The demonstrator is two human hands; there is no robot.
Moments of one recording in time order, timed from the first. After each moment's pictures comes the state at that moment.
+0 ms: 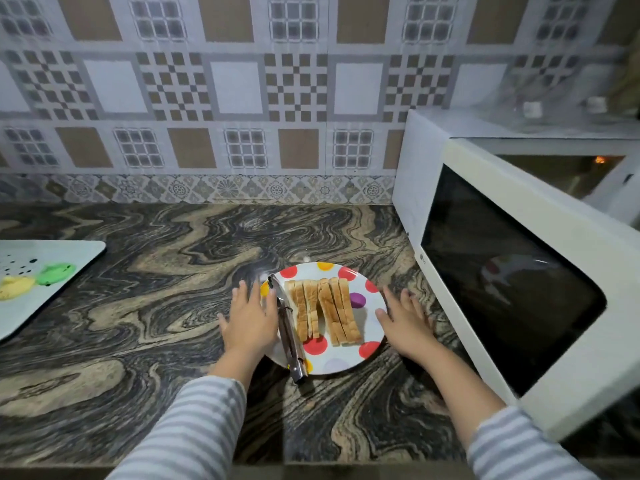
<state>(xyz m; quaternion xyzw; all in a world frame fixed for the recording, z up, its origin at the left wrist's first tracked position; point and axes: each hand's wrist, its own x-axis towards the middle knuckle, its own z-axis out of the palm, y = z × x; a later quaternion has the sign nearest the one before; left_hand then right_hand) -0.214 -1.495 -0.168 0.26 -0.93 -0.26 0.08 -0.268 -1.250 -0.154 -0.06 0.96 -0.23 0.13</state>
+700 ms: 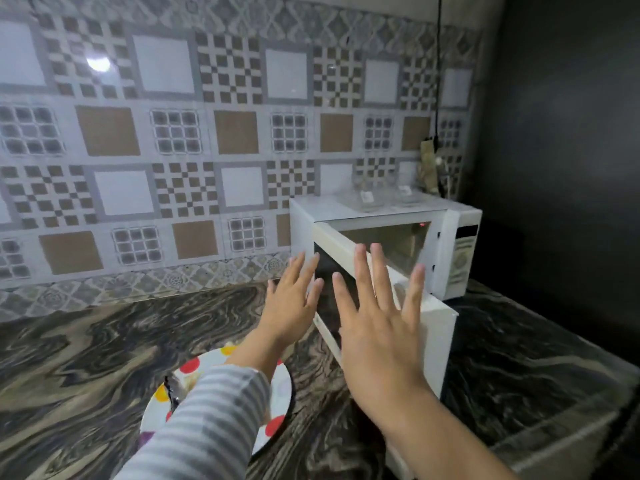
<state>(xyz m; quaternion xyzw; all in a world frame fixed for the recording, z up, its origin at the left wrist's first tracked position) -0.280 -1.313 -0.023 -0.19 -0.92 -0.27 0.19 -0.135 -1.192 0.026 -0.03 0.96 0.11 -0.25</state>
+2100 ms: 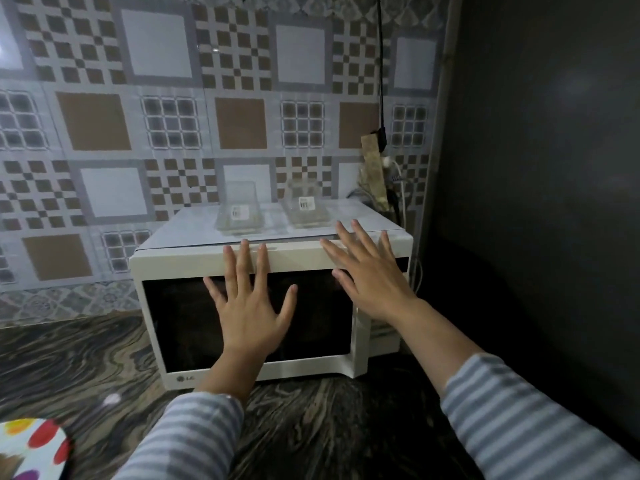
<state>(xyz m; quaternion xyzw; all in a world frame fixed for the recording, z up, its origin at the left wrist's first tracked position) -0.448 -1.055 -0.047 0.00 -0.91 -0.13 0.40 -0.468 -0.848 0.012 -0.24 0.93 -0.02 -0.27</state>
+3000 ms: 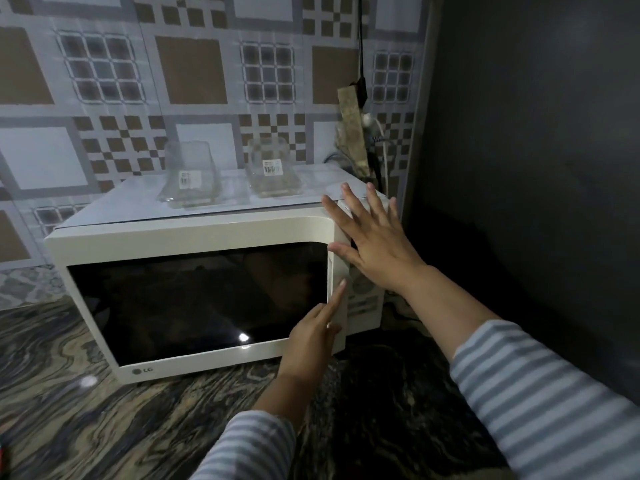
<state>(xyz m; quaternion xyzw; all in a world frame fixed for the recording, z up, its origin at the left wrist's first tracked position) -0.473 -0.952 -0.144 -0.27 -0.86 -0.37 0.22 -0.495 -0.803 0.007 -0.21 0.95 0.01 -0.25</state>
